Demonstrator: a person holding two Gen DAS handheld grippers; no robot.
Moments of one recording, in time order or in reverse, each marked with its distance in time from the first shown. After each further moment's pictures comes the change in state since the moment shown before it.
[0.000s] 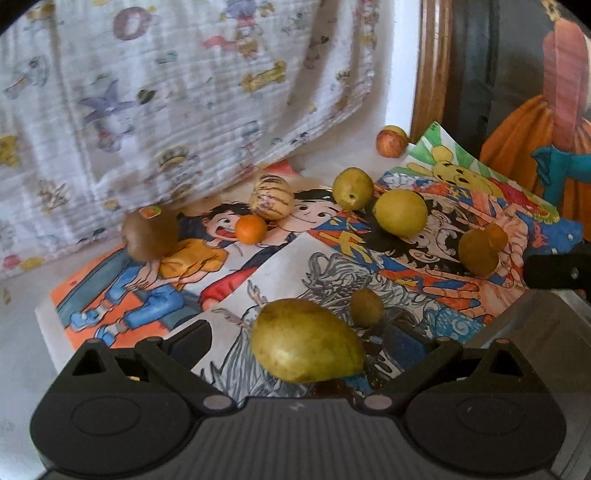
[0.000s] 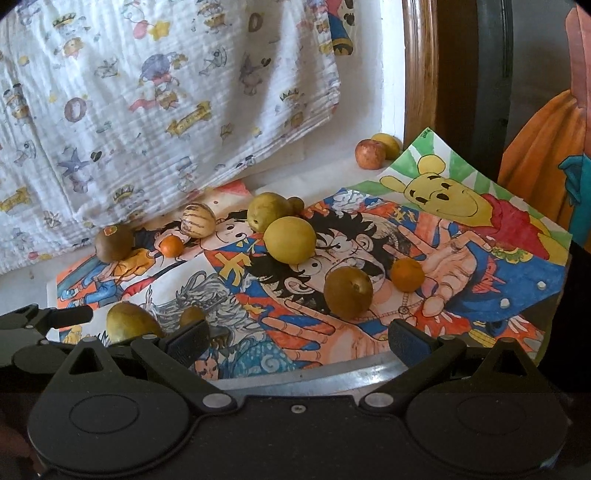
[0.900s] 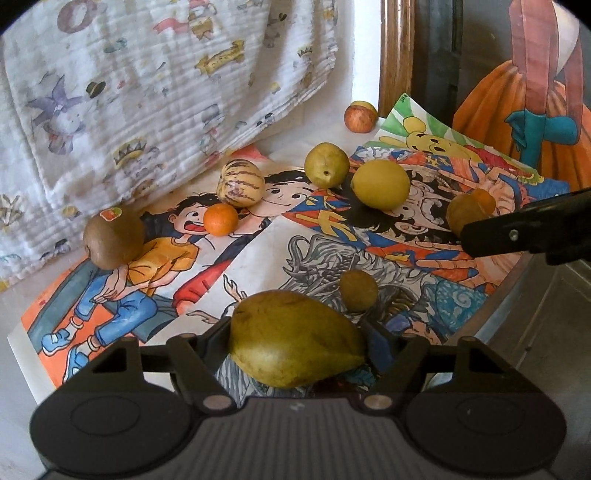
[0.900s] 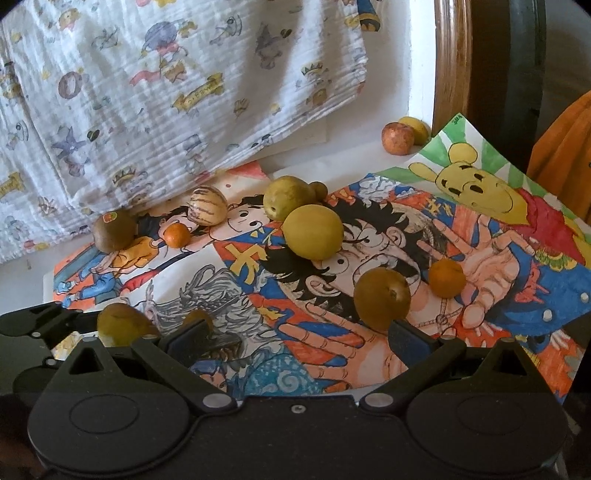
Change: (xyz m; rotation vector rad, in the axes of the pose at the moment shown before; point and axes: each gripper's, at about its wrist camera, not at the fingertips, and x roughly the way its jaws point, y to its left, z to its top) left arm 0.021 0.000 -0.004 0.098 0.039 -0.068; right arm 0.045 0.012 0.009 -0.041 0.053 0.036
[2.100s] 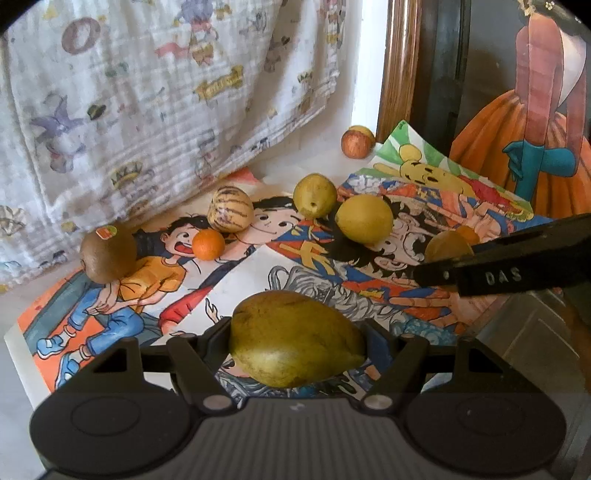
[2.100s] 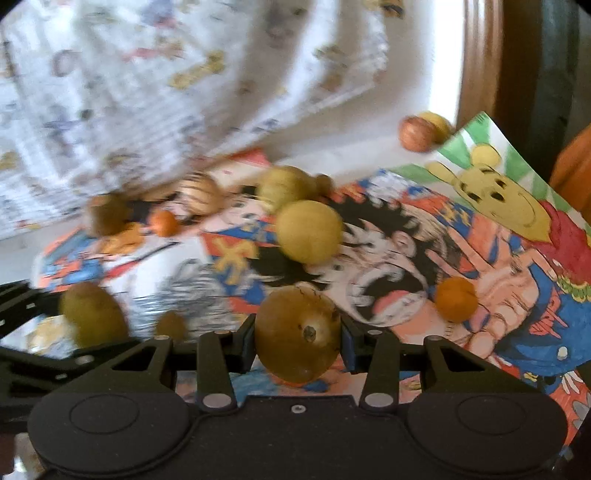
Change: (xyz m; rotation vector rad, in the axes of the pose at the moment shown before) left arm -0.016 -0.014 0.017 -0.066 -0.050 -0.014; right arm 0.027 -0.012 0.010 -0.082 0.038 0.061
